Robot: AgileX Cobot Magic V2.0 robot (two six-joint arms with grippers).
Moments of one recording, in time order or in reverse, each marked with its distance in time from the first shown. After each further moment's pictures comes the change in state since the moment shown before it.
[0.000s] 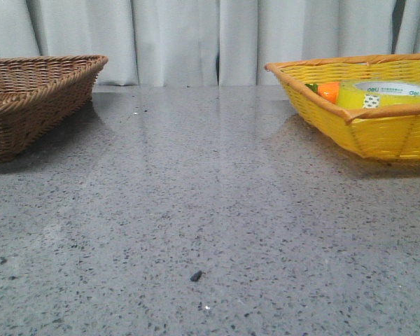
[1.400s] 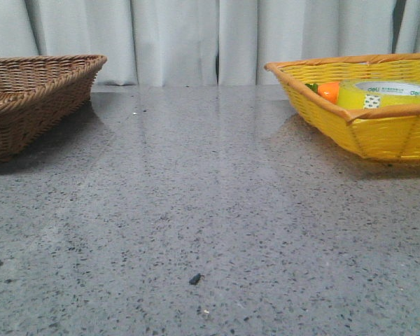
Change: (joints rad) left arm 0.000 0.158 -0.262 -0.098 0.190 0.005; right arm 0.000 0.133 -0.347 0.271 0.205 -0.140
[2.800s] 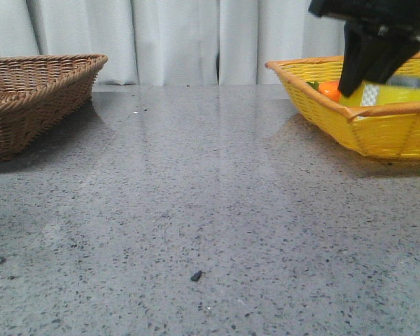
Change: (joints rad) left arm -0.182 0.409 -0.422 0.026 0.161 0.078; right arm 0.027 1.553 -1.176 -0.311 0.761 0.017
